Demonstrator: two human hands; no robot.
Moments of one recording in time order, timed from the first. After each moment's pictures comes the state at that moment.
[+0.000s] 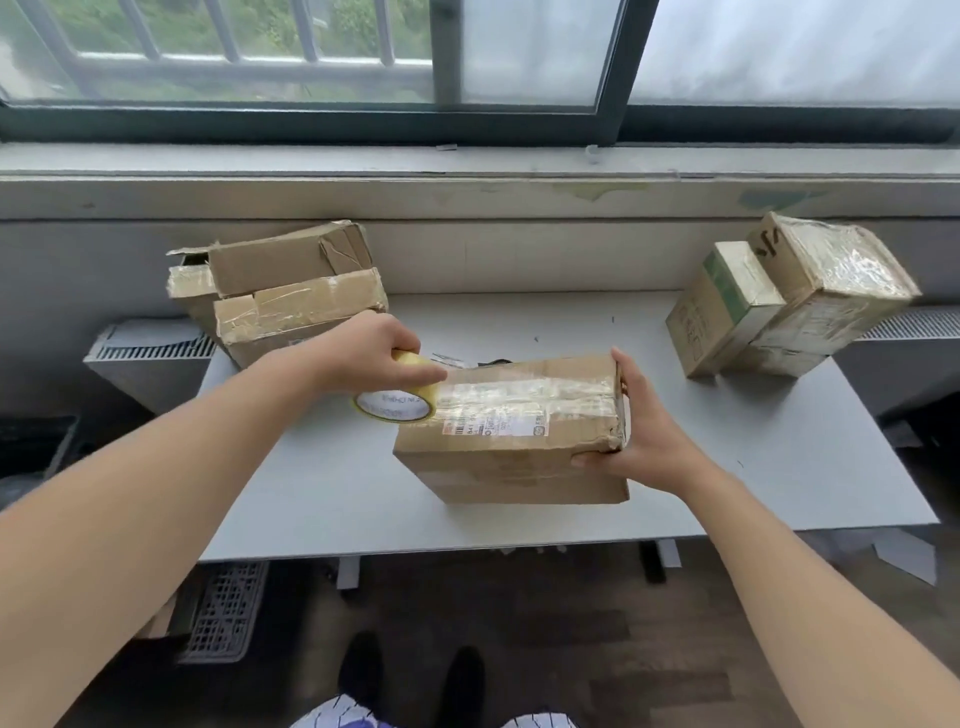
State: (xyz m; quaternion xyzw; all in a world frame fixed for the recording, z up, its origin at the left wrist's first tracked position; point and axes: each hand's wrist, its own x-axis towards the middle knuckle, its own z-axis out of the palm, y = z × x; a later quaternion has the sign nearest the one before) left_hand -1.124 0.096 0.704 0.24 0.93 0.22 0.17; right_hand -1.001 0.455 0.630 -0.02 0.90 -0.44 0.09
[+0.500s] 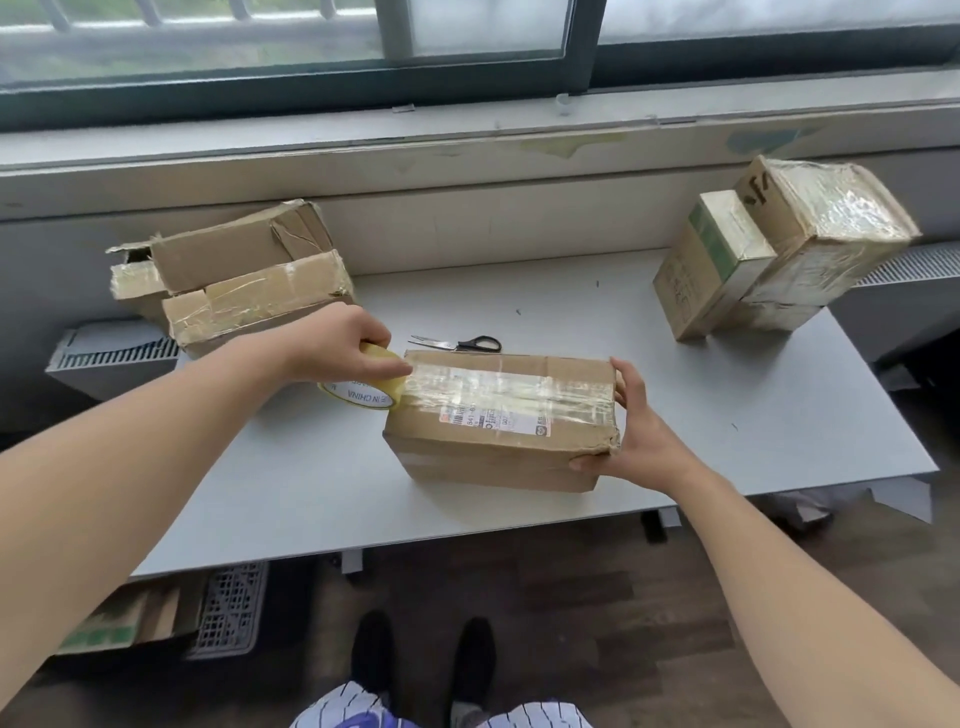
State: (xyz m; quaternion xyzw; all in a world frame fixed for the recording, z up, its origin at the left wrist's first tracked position) left_hand -1.157 0.097 0.672 0.27 0.93 0.15 0.21; right_hand -0.985 0.473 0.582 0.03 0.89 -0.43 0.11
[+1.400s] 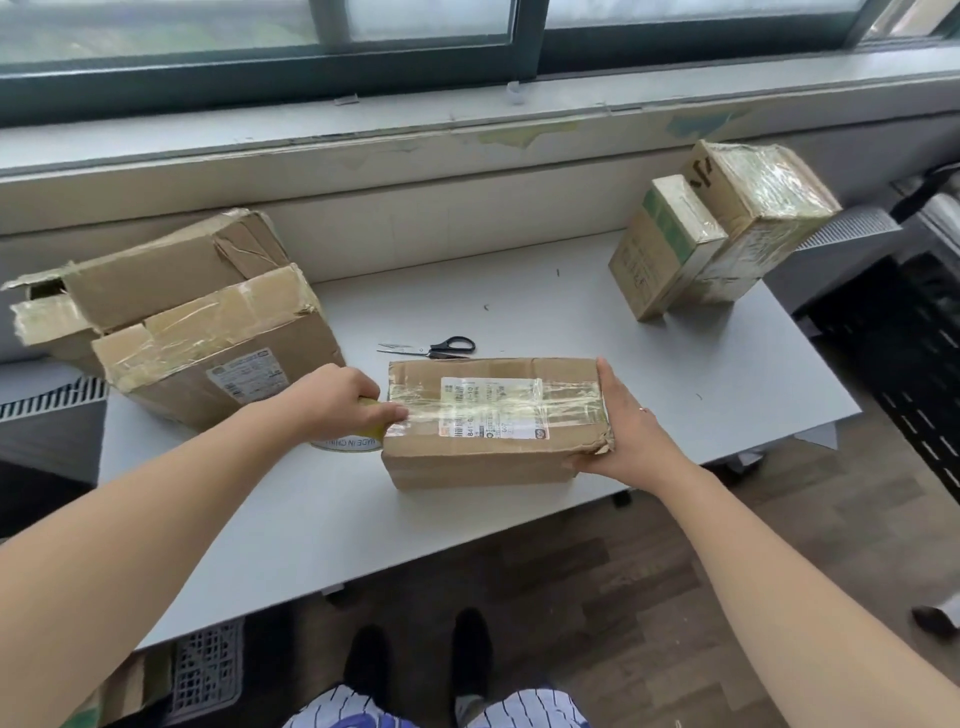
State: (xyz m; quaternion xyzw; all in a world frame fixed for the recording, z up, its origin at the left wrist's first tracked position) left_hand -1.165 0.095 0.612 0.28 0.92 0.09 0.25; right_hand -0.978 0.448 0.583 0.12 0.94 -0.28 0.13
